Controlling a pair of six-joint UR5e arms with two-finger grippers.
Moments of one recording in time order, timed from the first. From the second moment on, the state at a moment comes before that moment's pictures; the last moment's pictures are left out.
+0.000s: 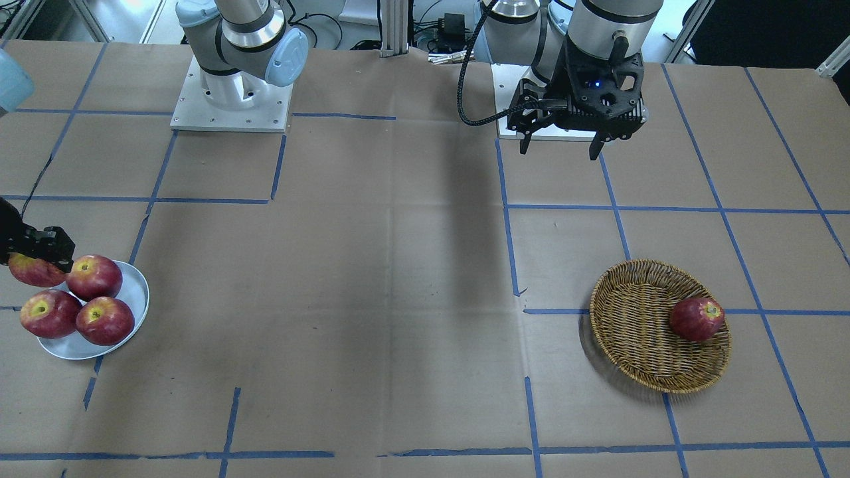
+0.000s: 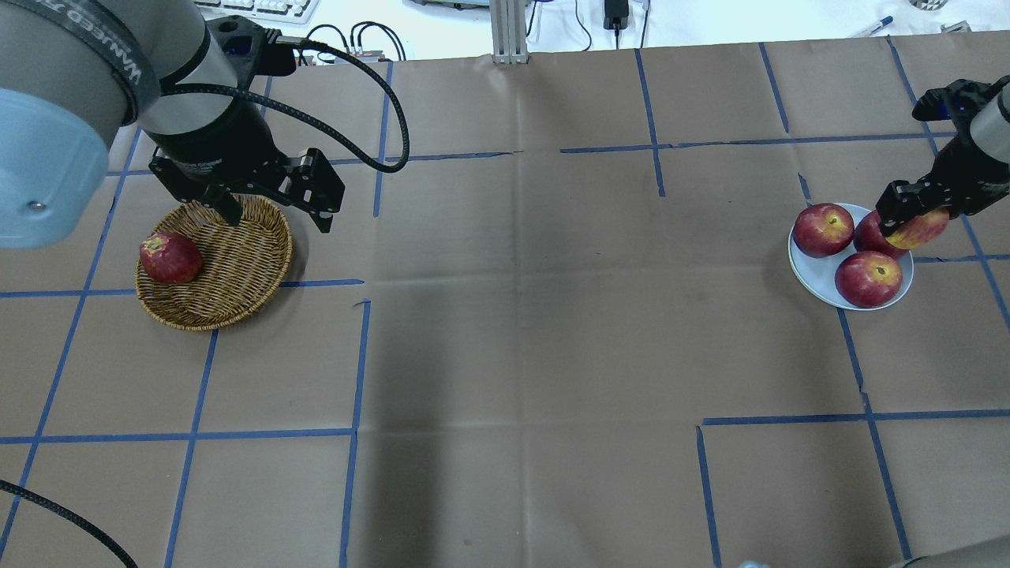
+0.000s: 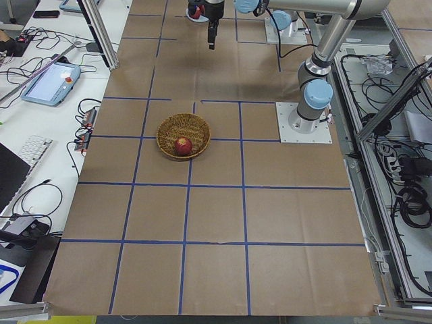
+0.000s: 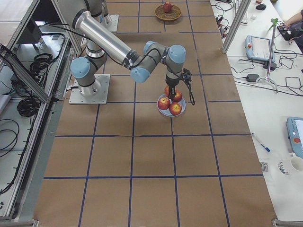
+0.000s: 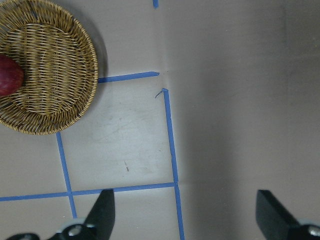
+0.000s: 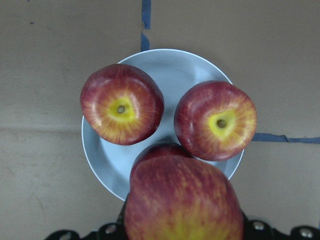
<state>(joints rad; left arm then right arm) -1.63 -1.51 -1.61 -1.58 1.60 0.05 1.06 -1.34 1.81 -2.05 -1.57 -0.56</state>
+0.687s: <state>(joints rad) -1.63 -1.51 -1.62 -1.58 1.60 0.05 1.08 -1.25 1.81 -2.14 -1.54 -0.56</state>
